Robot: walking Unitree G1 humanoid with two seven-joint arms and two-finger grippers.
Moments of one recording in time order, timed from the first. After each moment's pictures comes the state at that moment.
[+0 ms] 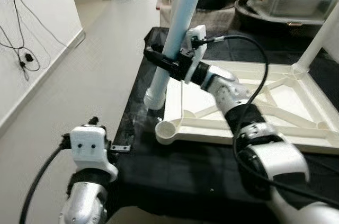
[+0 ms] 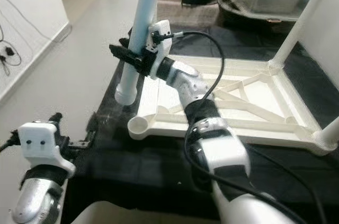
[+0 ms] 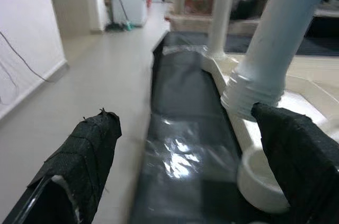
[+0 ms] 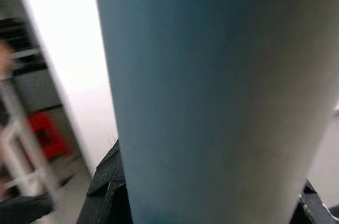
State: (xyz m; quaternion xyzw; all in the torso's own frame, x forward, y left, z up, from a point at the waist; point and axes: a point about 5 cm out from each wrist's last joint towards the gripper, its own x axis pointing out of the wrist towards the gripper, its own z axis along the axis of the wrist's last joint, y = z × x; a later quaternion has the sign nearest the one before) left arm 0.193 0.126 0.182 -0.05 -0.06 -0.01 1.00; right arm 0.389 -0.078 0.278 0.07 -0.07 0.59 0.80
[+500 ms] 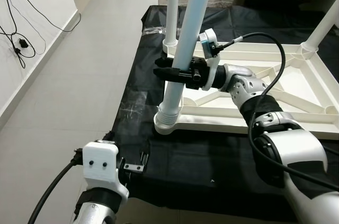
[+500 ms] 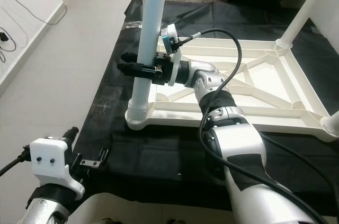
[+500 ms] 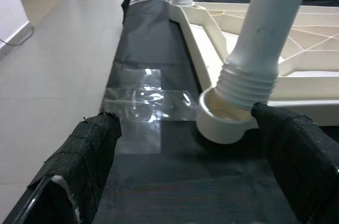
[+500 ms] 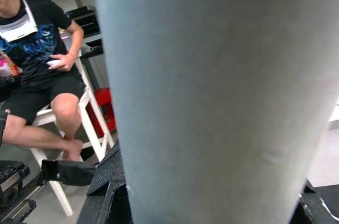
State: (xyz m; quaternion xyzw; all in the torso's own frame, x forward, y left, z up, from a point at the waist) left arm 0.168 0.112 0.176 -0.05 -0.01 -0.06 1.00; right arm 0.380 -0.101 0.265 0.05 -0.05 0.68 0.73
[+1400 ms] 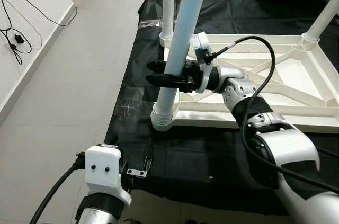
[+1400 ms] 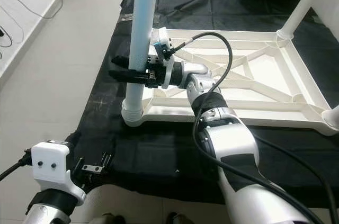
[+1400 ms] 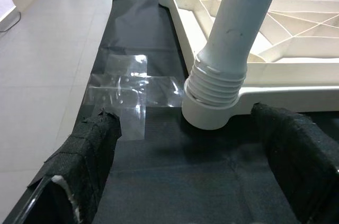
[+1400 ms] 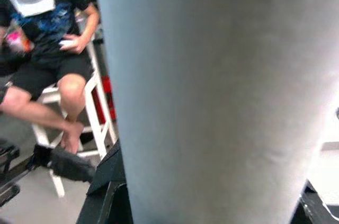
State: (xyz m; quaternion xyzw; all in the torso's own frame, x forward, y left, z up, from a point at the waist) left arm 0.162 0.108 0.178 -0.06 0.00 -0.07 1.00; right arm 0.375 -0.080 0.265 -0.02 -0.08 0.72 0.69
